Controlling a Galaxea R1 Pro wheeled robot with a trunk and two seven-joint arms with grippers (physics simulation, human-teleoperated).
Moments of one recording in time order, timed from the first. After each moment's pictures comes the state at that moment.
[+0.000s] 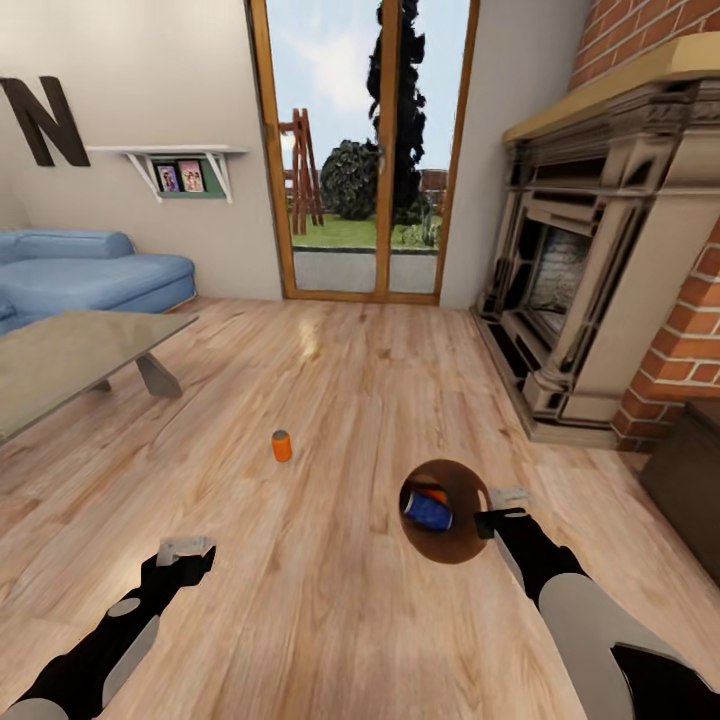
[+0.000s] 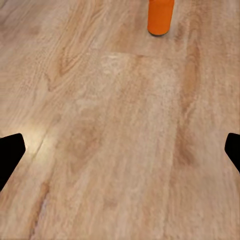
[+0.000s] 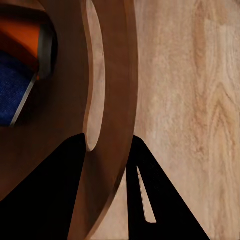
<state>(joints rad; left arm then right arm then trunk) -0.48 0.28 -0.23 -0.65 0.37 -0.04 0.04 -0.82 -0.02 -0.21 -0.40 0.36 0.31 -0.05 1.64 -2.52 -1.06</state>
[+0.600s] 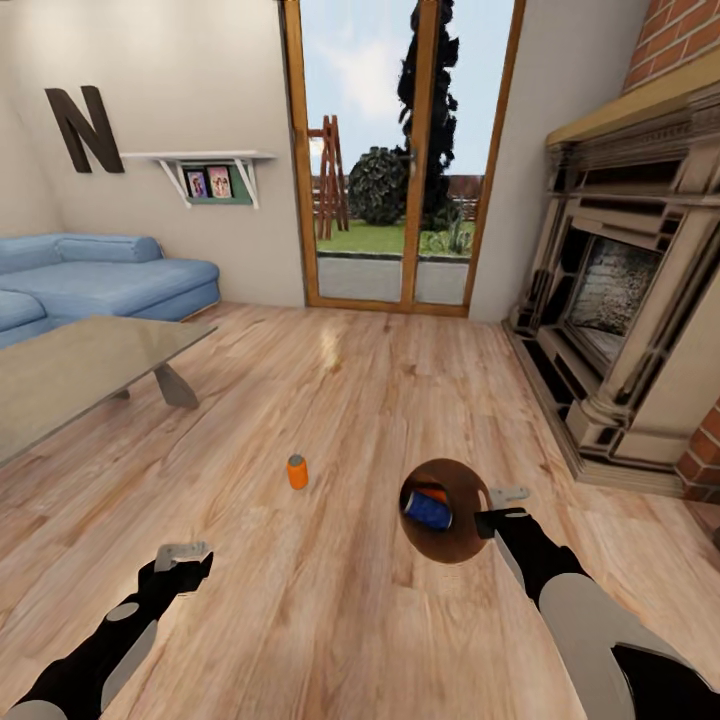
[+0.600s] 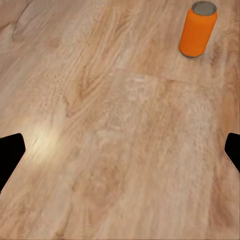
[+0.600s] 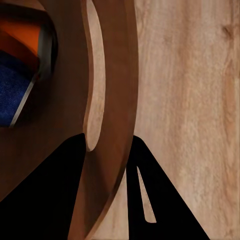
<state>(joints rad) -0.48 0.28 -0.23 -0.62 0.37 -0.04 0.04 -0.82 -0.02 -0.21 -0.40 0.36 0.30 -0.04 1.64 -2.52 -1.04</state>
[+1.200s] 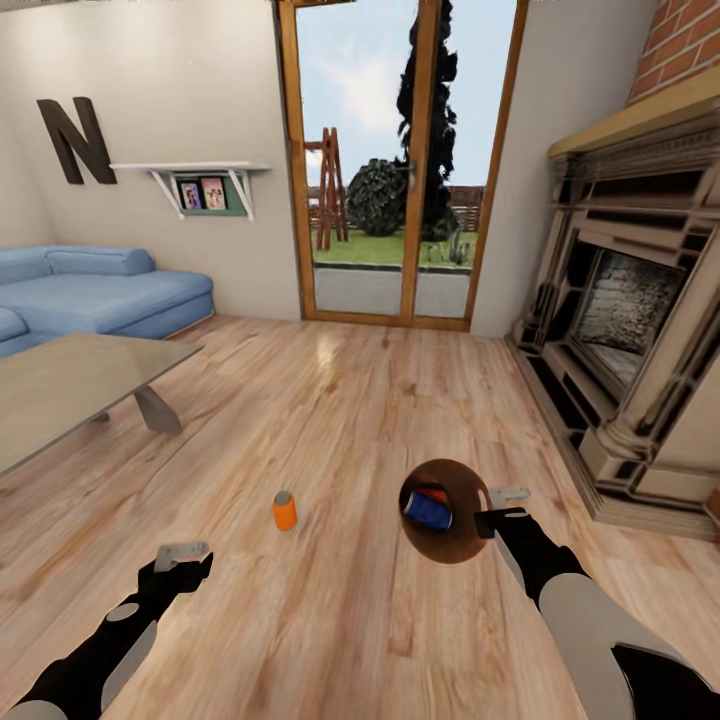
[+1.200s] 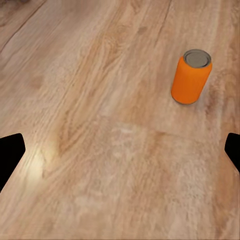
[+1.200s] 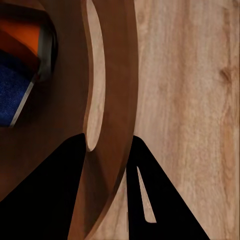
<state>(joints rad) -0.48 0.27 -0.24 -0.62 0.37 -0.04 0.04 -0.82 -0.02 -0.21 -0.40 0.36 0.30 -0.04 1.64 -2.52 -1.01</state>
